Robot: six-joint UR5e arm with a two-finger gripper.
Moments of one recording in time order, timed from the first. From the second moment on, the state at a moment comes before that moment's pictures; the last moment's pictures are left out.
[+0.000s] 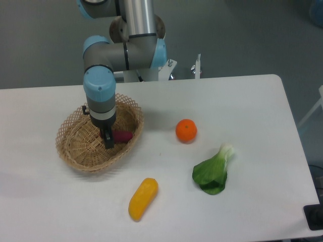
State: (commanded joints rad) arm 2.11 -1.85 -2.04 -0.84 1.47 1.41
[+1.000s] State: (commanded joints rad) arm 2.12 -1.83 -1.98 -0.86 1.47 1.28
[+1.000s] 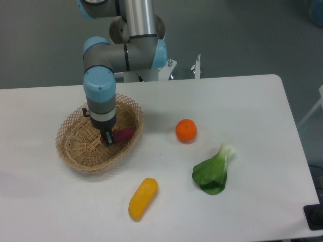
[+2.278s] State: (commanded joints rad) arm 2.45 -1.83 -1.64 -1.12 1.47 1.20
